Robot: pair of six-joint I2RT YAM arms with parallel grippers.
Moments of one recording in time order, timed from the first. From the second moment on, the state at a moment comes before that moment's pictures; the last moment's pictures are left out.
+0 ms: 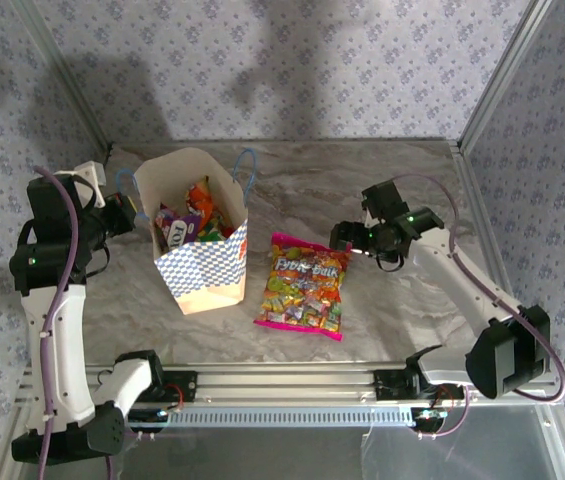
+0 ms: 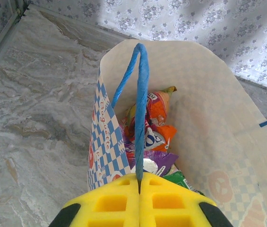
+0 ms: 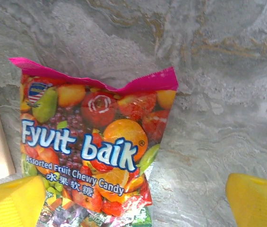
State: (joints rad) left arm 0.11 0.96 1.38 -1.02 0.23 -0.29; right arm 0.40 1.31 1.11 -0.90 -0.11 0.53
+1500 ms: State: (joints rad) left arm 0.08 0.98 1.38 -1.02 0.21 -0.29; right arm 0.52 1.59 0.91 -0.65 -0.36 0.67
